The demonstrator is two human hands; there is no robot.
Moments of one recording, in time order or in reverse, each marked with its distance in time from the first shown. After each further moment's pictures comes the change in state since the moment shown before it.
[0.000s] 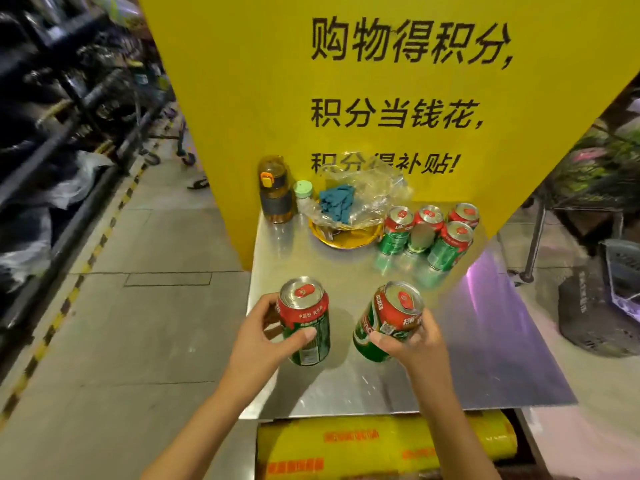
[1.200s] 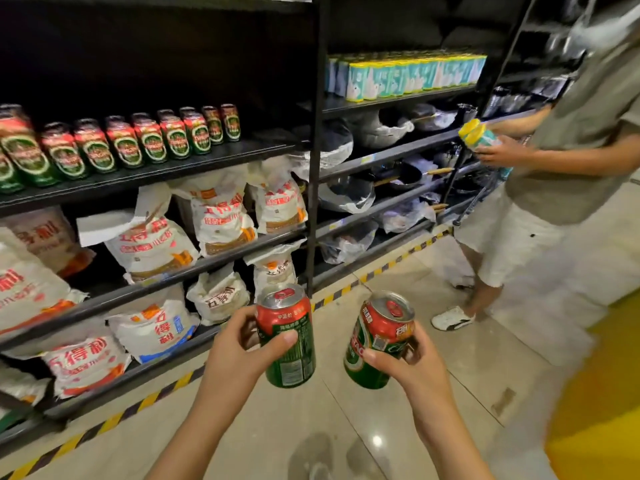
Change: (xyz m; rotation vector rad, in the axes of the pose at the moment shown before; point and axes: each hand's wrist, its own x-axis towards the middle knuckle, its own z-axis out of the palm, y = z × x) left_hand -0.224 -0.045 -0.525 -0.142 1.133 -0.113; right_hand -0.162 -0.091 0.602 -0.045 -1.075 -0.089
